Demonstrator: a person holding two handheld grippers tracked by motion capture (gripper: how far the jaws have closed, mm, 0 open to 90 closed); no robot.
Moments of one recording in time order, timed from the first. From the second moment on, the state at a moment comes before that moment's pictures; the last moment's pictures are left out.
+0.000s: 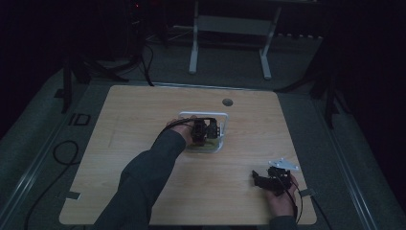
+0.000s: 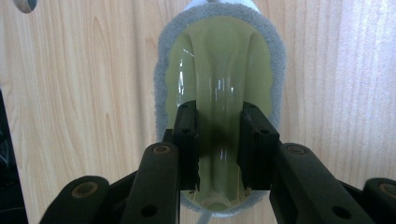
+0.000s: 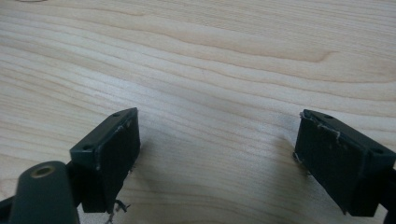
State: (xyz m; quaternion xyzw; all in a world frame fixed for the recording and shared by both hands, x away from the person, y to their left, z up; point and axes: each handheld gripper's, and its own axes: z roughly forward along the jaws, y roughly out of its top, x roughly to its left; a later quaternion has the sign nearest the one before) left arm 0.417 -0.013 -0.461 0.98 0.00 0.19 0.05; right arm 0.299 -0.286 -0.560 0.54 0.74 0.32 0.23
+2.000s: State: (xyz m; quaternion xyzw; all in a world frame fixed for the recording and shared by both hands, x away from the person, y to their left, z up) left arm 0.399 0.030 -0.420 0.97 0.07 0.17 0.16; right arm 0.299 -0.286 -0.560 0.54 0.74 0.32 0.23
